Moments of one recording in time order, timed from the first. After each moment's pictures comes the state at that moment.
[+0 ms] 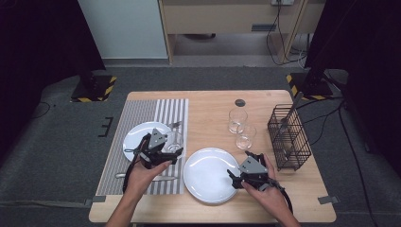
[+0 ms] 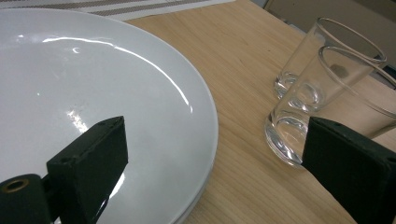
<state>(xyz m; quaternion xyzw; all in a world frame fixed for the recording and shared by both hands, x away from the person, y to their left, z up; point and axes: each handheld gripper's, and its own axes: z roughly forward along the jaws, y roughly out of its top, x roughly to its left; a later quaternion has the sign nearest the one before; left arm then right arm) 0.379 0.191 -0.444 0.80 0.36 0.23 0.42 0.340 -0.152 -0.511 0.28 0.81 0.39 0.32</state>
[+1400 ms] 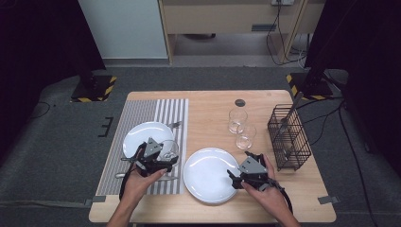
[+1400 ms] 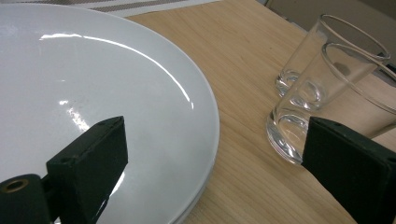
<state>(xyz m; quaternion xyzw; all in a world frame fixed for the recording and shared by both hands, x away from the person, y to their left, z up) 0.369 0.208 -0.476 0.80 0.37 0.22 0.41 0.341 -0.151 -0.513 0.28 0.82 0.39 0.32</state>
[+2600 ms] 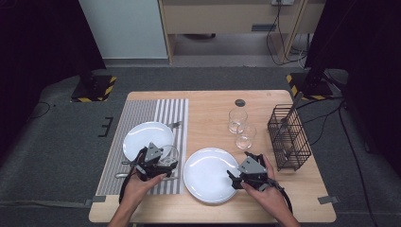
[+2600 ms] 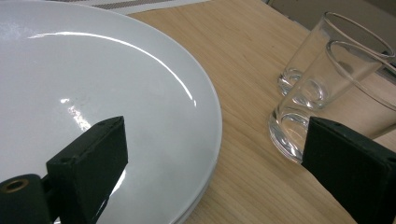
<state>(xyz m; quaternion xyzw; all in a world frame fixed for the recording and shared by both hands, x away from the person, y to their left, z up) 0.364 0.211 -0.494 0.81 0.37 0.21 0.40 0.341 -0.151 -0.514 0.28 0.82 0.39 0.32</state>
